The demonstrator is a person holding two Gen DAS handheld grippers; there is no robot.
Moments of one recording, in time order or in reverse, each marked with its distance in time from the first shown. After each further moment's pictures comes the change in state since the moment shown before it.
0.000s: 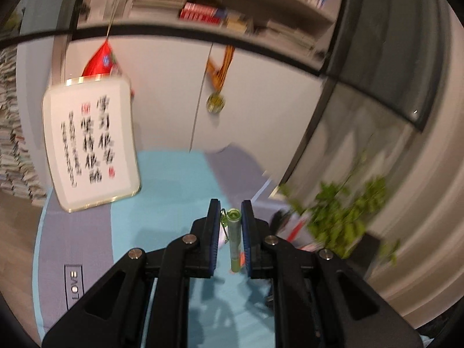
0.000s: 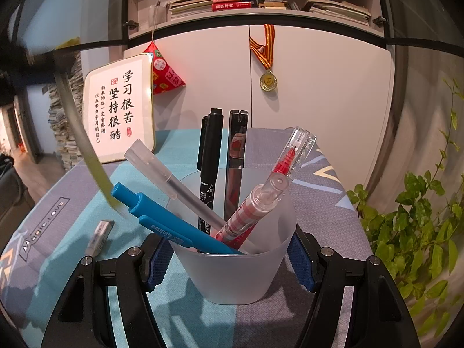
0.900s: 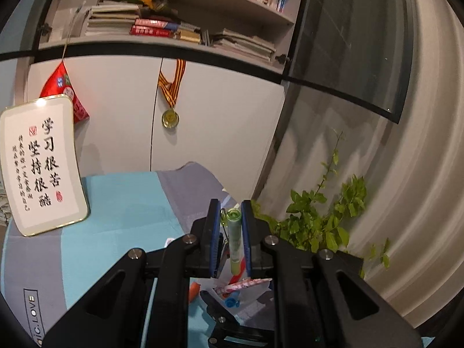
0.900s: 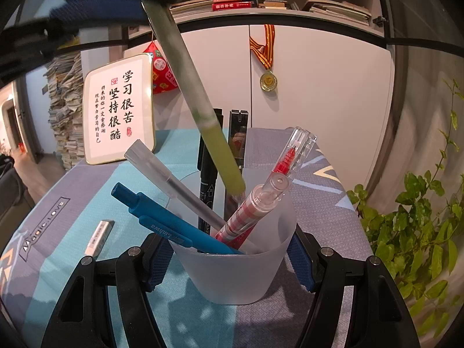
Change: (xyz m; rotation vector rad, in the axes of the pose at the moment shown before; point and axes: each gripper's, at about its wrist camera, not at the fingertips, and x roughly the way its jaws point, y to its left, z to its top) left arm 0.050 -0.047 -0.013 0.086 -0.063 -0.115; right arm 0.000 0.000 0.000 0.000 0.000 -0.001
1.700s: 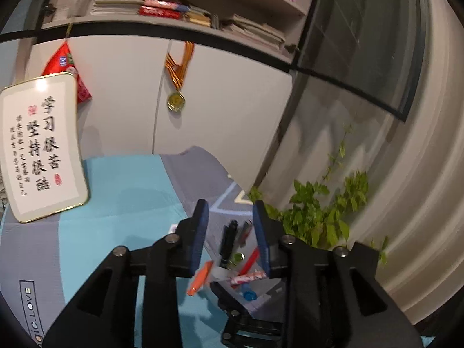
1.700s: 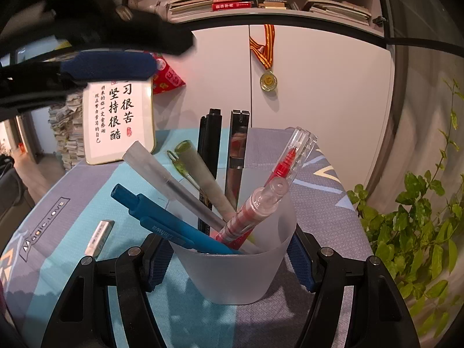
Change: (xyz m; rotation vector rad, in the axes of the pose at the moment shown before) left arm 0.000 0.022 -0.001 -0.052 0.043 -0.002; right arm -0.001 0.000 0.000 0.000 0.000 0.000
